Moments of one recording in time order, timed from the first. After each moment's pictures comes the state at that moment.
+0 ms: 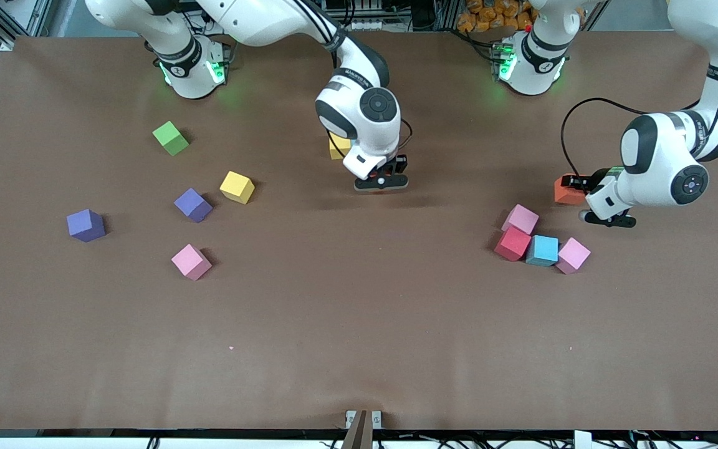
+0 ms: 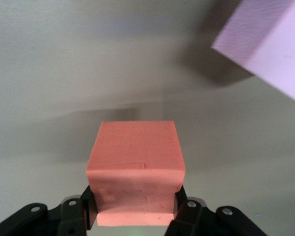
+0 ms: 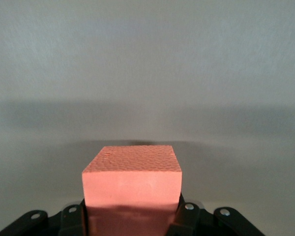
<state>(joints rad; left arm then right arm) 0.21 0.22 -0.14 -2.25 -0.05 2.02 0.19 0.82 0.67 0.18 -1.62 -0.04 2.26 0.94</state>
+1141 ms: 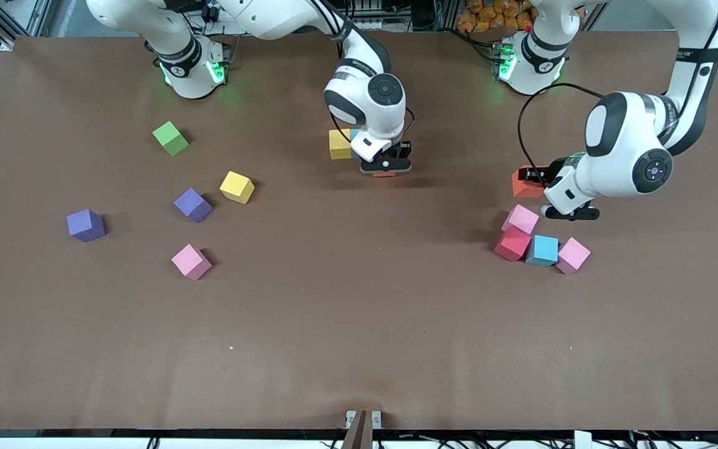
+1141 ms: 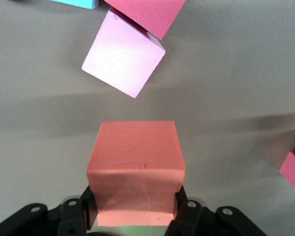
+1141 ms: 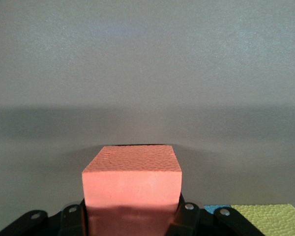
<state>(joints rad) 0.11 0.14 -0.27 -2.18 -0.18 1.91 -0.05 0.89 0.67 0.18 -1.70 -0.04 2.35 1.04</state>
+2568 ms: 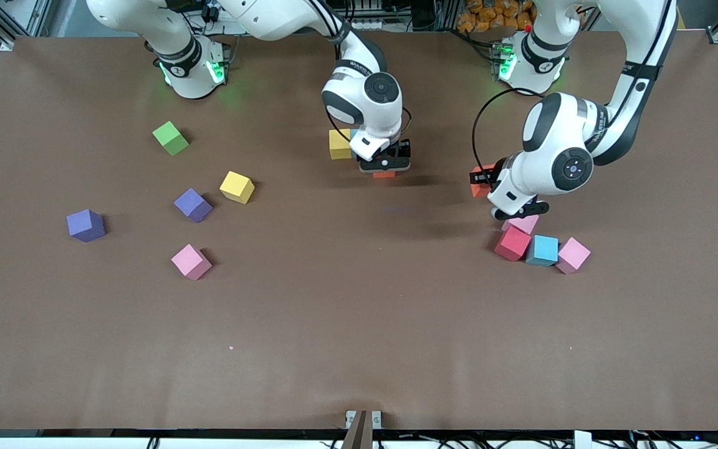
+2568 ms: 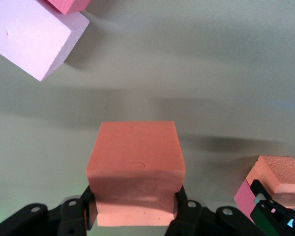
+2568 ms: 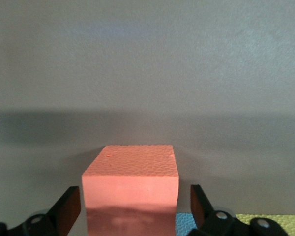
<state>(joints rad) -0.09 0.20 -0.28 -2.15 -0.22 1.98 -0.43 0.89 0.66 0.17 -1.74 -0.07 2.42 1.04</state>
